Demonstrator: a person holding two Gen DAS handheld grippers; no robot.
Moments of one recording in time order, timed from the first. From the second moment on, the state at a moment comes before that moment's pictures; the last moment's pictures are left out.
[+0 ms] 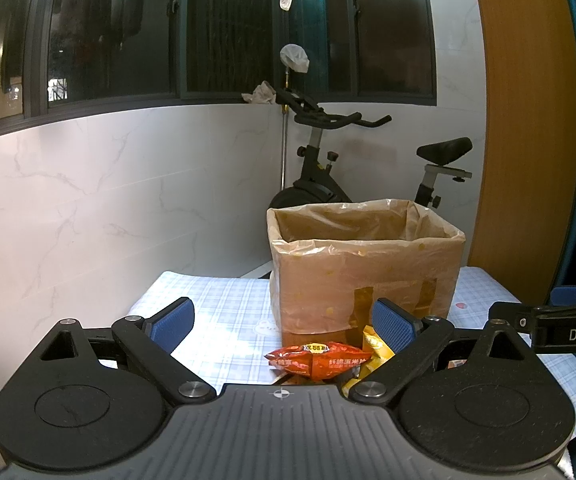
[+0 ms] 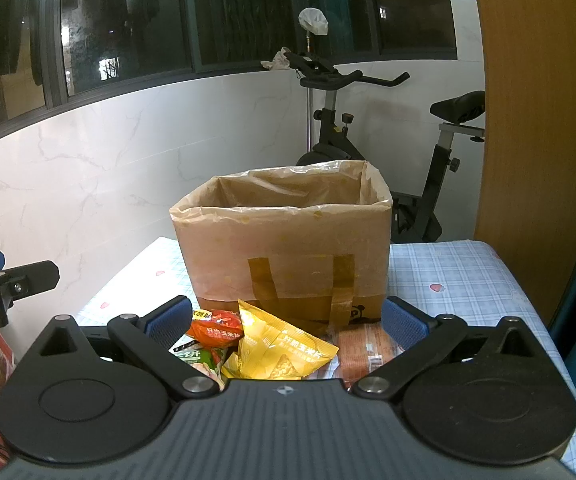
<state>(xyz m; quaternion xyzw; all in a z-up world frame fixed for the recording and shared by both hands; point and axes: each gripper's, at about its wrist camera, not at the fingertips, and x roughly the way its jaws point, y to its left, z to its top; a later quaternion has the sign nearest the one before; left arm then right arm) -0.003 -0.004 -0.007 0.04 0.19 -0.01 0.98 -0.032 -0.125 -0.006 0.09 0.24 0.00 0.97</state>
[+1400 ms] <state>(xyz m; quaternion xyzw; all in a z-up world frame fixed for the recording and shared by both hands) 0.094 0.062 -0.139 -0.13 0.35 -0.01 0.93 0.019 -0.130 -0.130 0.09 0.29 -0.01 0.95</state>
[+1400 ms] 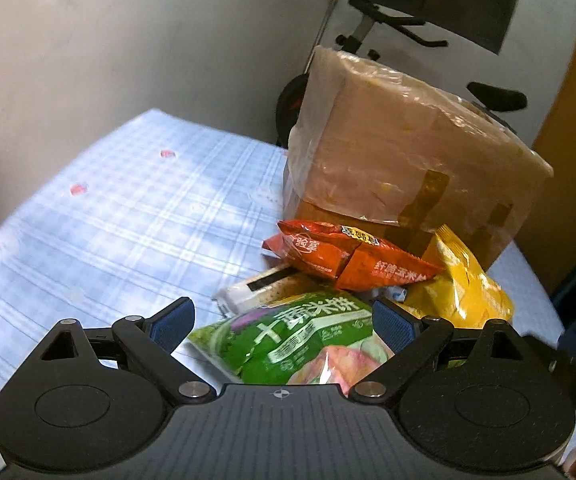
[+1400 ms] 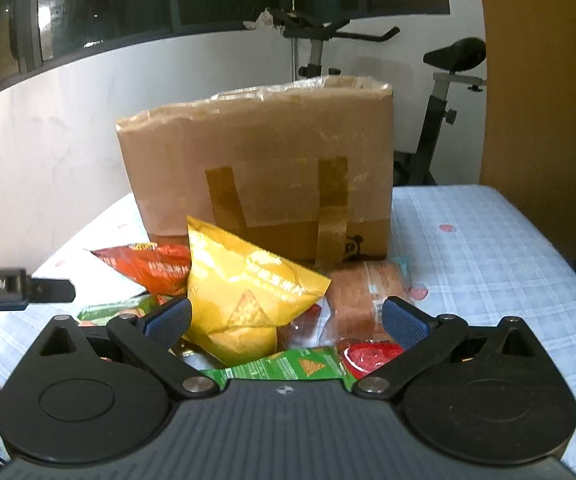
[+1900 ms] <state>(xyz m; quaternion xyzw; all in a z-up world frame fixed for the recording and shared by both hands) 0.106 0.072 -0.195 -0.25 0.38 -0.01 0.89 0.026 -0.143 -0.154 0.11 0.31 -0.02 0.94</state>
